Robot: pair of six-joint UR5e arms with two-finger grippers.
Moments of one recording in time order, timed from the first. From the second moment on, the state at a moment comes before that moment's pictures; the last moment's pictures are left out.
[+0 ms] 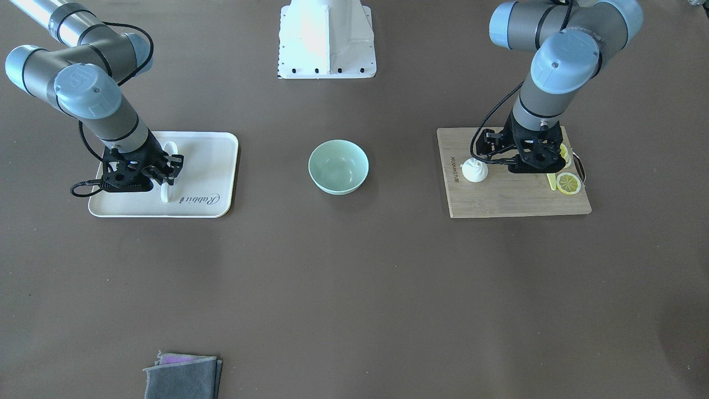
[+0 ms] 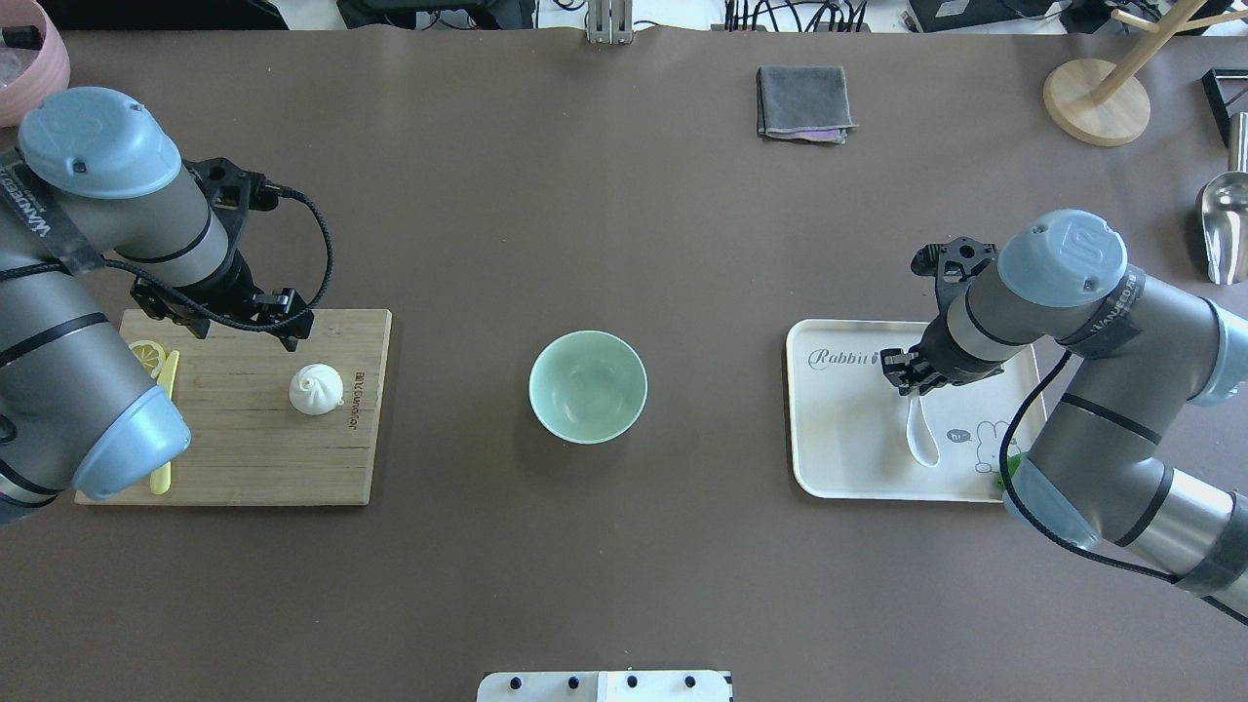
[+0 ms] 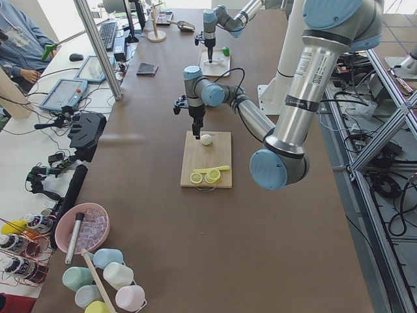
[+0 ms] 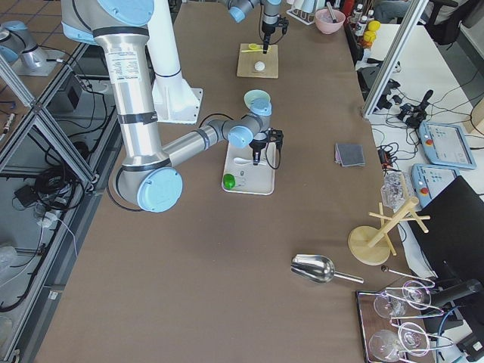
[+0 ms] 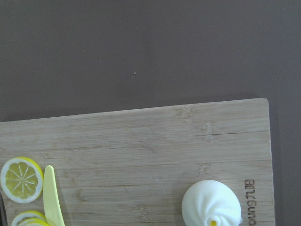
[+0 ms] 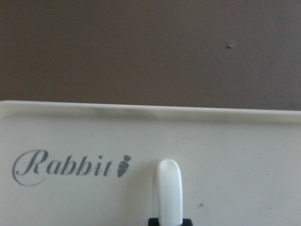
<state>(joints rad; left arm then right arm) -0.80 -1.90 -1.90 -1.37 -2.05 -0.77 0.70 -1.38 1.77 -1.33 2.04 1.02</state>
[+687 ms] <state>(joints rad) -0.81 -1.88 -1.90 -1.37 -2.05 -0.71 0.70 -1.26 1.77 -1.48 2.04 1.07</state>
